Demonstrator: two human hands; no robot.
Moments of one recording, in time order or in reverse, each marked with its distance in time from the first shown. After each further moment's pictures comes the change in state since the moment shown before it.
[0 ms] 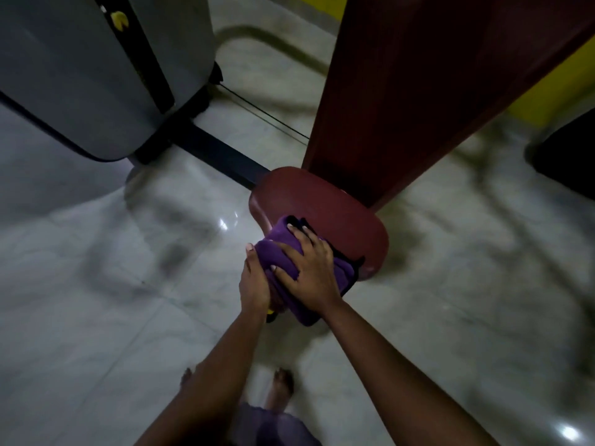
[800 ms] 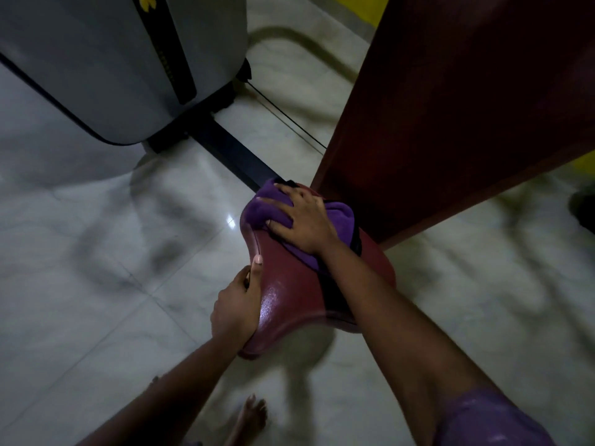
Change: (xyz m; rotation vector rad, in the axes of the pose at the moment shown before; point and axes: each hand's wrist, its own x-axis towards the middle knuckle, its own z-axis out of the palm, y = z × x) left_hand 0.015 0.017 0.028 0.629 0.171 0.232; right_hand 0.162 0.070 0.003 -0.090 -0.220 -0.264
